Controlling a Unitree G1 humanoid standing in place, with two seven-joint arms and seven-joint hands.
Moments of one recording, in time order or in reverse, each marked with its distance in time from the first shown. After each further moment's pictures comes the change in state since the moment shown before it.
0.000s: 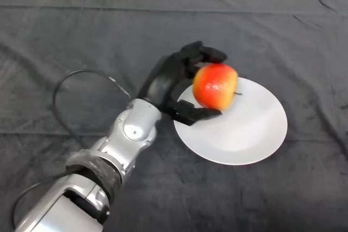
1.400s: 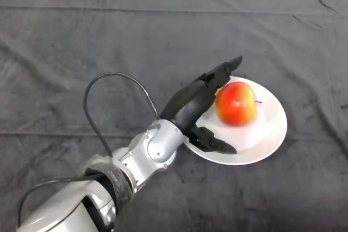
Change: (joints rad) left arm -0.009 0.016 -0.318 -0.009 -0.063 0.048 0.133; right arm 0.000 0.000 0.000 0.000 0.000 0.000 0.001
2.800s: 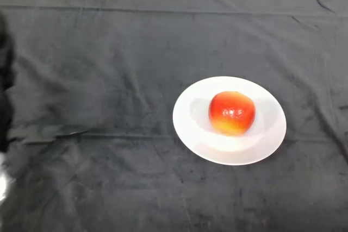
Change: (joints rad) left arm 0.632 0.514 0.702 -0.523 -0.375 -0.314 -0.055; right arm 0.000 0.000 0.001 0.000 -0.001 0.000 -0.002
